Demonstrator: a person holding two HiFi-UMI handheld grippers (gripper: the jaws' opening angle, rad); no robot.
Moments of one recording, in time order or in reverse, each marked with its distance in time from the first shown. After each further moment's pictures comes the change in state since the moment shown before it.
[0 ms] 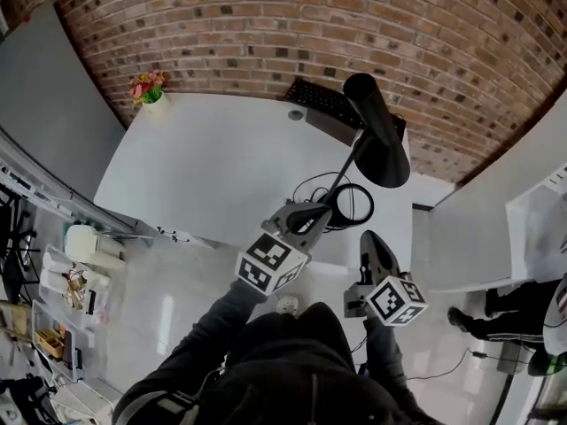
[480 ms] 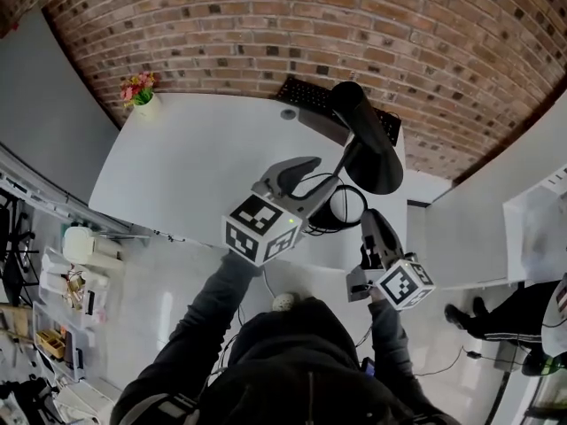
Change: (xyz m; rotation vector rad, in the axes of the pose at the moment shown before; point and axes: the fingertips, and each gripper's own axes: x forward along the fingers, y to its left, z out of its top) left arm 0.035 0.040 0.084 0.013 -0.088 0.001; right arm 0.035 -0.006 0.055 0.066 -0.063 0.150
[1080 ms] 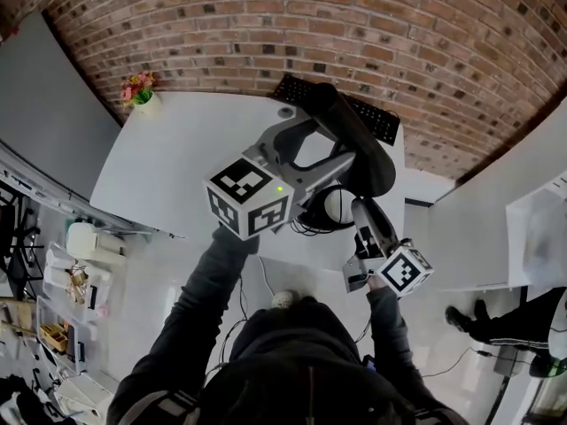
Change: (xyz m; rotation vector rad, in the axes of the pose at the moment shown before) left arm 0.033 -0.001 0.079 0.011 -0.116 -0.080; right arm 0.023 -0.014 0.017 0.115 0.016 0.128
